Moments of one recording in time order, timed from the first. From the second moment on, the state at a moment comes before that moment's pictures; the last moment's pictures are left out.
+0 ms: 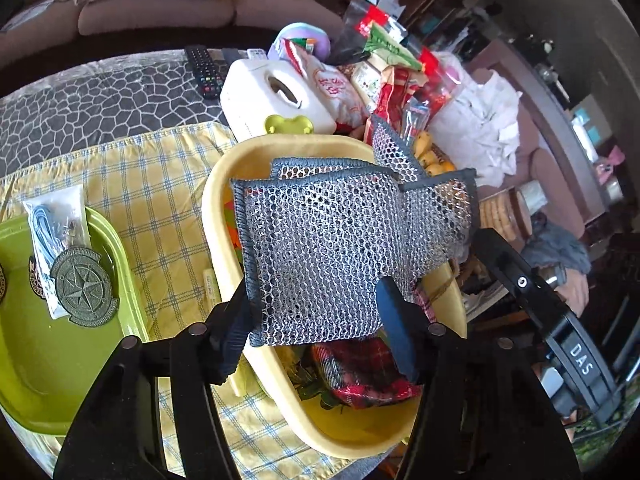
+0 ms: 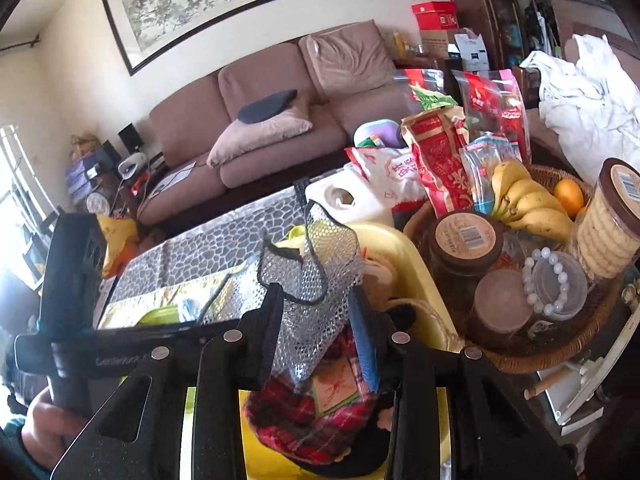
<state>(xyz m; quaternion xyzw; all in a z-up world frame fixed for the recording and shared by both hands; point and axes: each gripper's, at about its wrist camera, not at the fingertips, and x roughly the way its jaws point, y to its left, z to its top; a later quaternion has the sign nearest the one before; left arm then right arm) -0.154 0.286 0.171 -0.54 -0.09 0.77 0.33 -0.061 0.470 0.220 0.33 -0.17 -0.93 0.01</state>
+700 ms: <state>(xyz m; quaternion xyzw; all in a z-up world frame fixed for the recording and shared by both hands) -0.169 0.210 0.174 -0.54 -0.16 0.77 0.32 -0.165 0.400 0.122 0.56 -0.09 -0.82 0.07</state>
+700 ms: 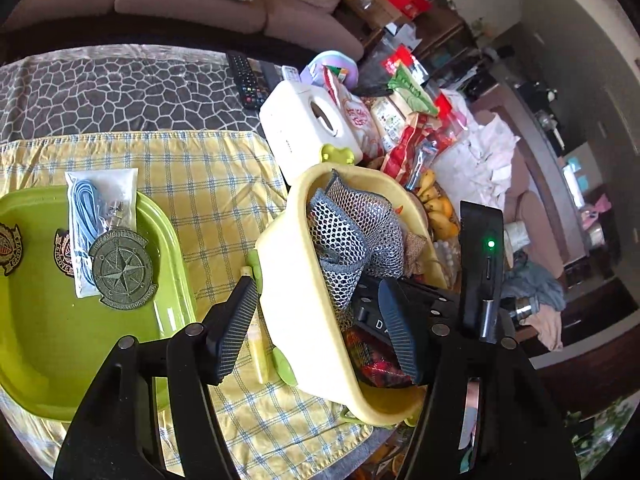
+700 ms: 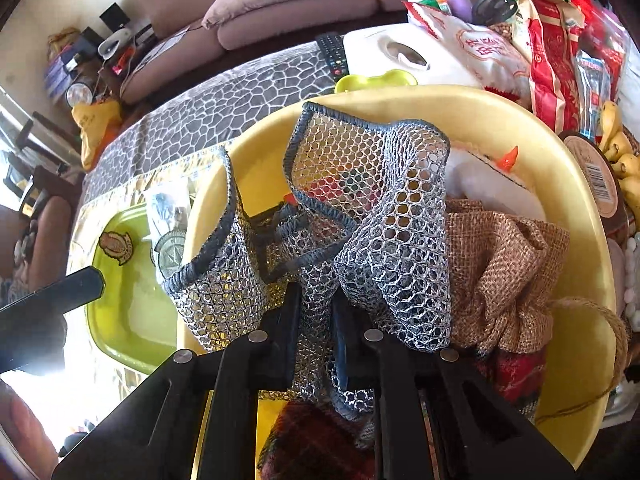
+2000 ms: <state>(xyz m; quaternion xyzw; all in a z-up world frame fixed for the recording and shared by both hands) -0.102 0.136 0.201 -0.53 -0.11 0.81 0.24 -0.060 0.383 0.216 0.45 -0.06 -0.89 0.04</state>
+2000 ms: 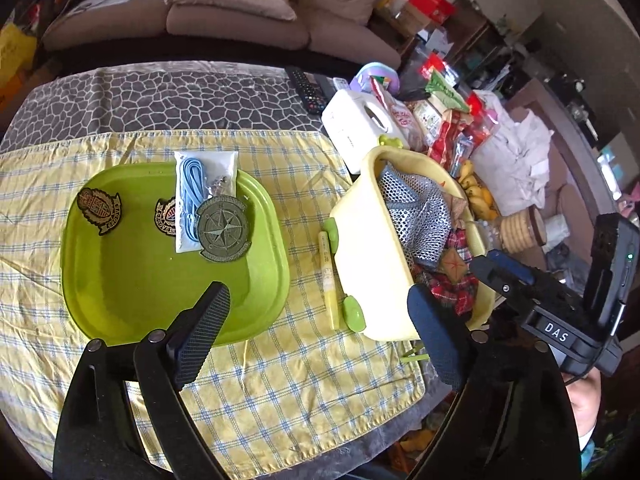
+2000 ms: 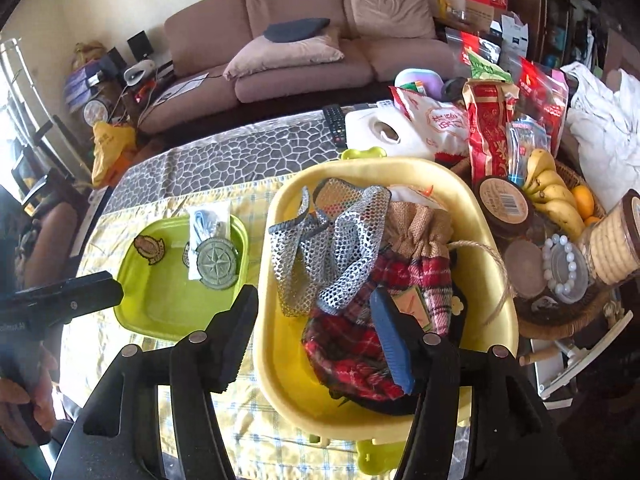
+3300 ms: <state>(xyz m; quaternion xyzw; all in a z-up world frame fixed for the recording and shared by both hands) -0.083 -0.040 0.139 -0.52 -0.13 0.83 0.13 -0.054 0.233 0.182 0.41 -0.04 -0.90 0.13</state>
